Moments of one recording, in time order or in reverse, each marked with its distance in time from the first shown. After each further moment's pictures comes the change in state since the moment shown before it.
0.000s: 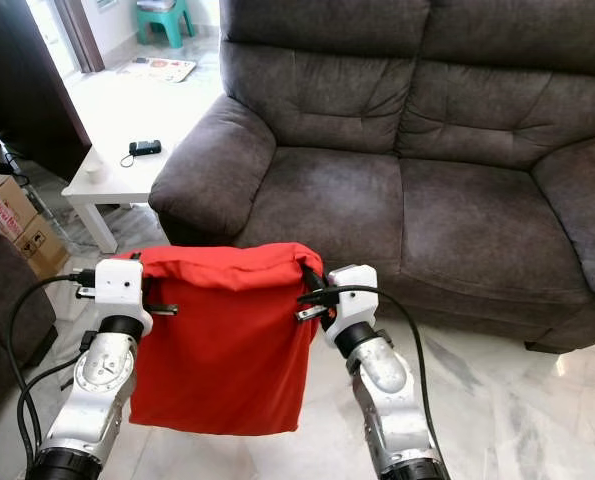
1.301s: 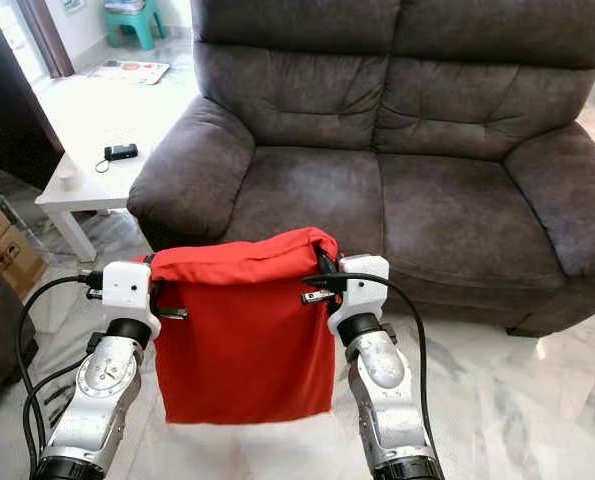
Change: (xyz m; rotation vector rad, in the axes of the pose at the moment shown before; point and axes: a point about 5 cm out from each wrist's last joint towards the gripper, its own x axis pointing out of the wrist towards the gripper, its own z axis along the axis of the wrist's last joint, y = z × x) left arm -0.005 -0.003 0.007 -0.037 -0.019 -0.064; right arm 0.004 -0.006 0.015 0.015 -0.066 -0.094
